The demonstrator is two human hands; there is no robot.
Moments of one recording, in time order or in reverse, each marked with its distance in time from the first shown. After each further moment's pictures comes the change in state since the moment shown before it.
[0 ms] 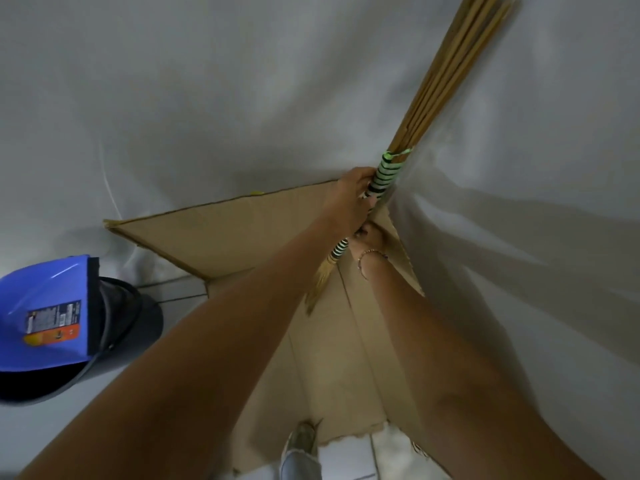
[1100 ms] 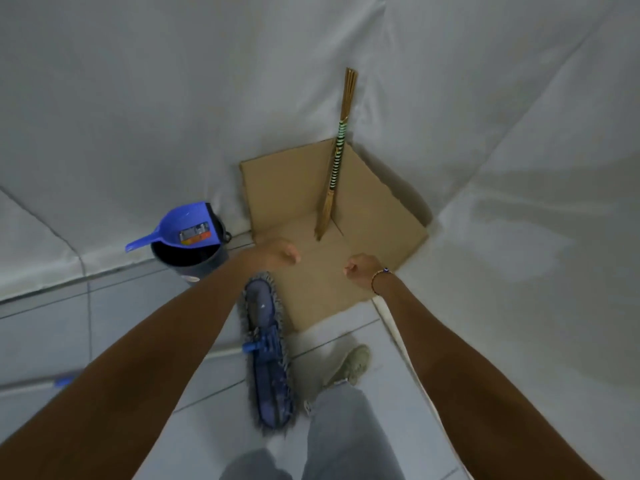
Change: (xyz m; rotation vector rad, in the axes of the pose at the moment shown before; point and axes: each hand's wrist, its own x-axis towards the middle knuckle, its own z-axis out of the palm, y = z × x) left_hand -0.660 0.004 -0.194 0.659 -0.521 -0.074; right_hand -0.707 0.102 -0.030 -0.705 -0.144 -0.202
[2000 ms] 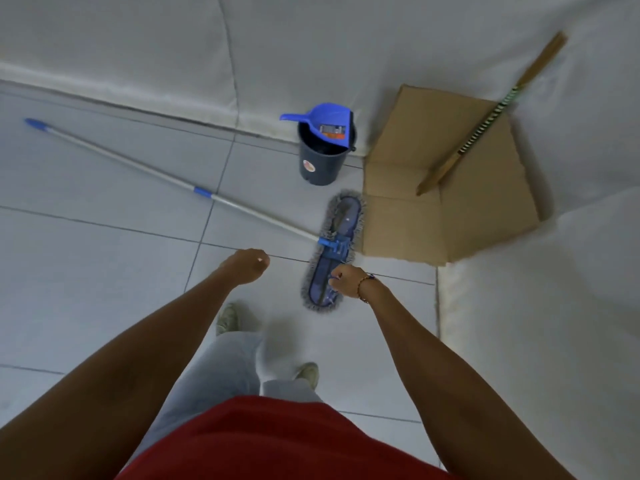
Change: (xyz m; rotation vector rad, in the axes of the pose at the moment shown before) left_hand -0.350 -0.193 0.261 -0.157 0.318 -0.524; right_hand -0.243 -0.090 0.237 -0.253 -0.560 -0.230
